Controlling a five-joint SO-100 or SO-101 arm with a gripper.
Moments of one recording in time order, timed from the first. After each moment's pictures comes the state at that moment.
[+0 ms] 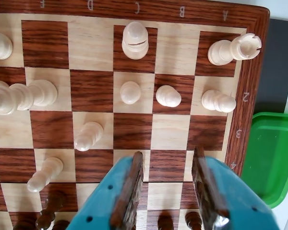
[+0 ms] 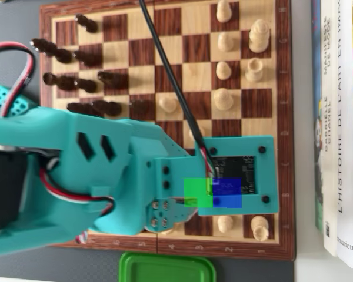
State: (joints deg) arm 10.3 84.6 80.5 69.5 76.8
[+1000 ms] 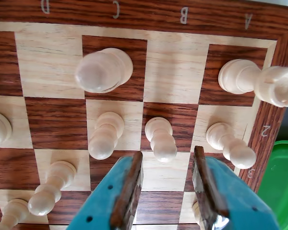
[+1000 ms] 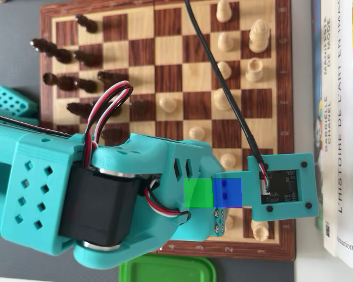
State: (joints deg) arm 11.5 65.3 66.4 69.9 75.1
